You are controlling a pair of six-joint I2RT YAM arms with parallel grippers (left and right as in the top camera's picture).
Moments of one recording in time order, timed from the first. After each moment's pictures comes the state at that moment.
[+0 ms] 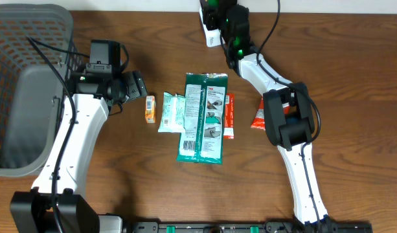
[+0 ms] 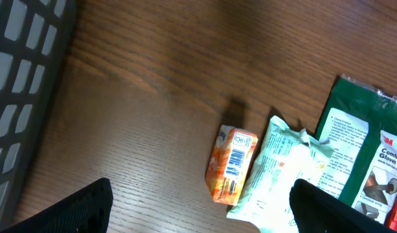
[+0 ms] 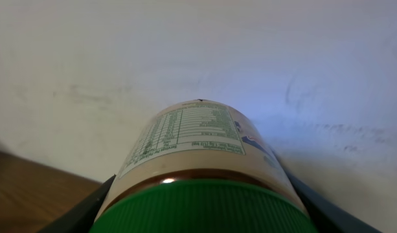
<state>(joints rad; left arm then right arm) -0.07 1.55 1.29 -0.86 -0.03 -0.38 0.35 2.60 2.06 0.47 -0.03 0.10</state>
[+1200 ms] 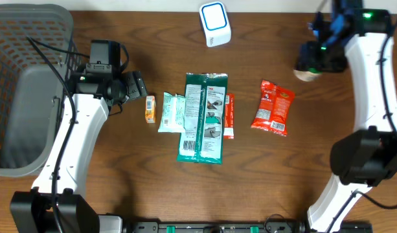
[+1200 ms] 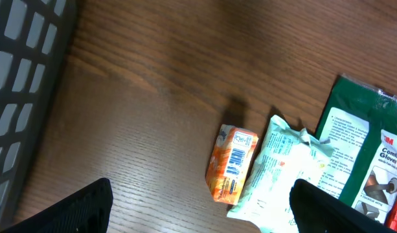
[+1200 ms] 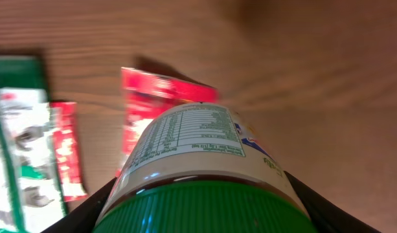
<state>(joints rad) -0.07 1.55 1.29 -0.86 -0.03 -0.38 -0.09 2.03 2.07 -1.42 -0.09 -0.01</state>
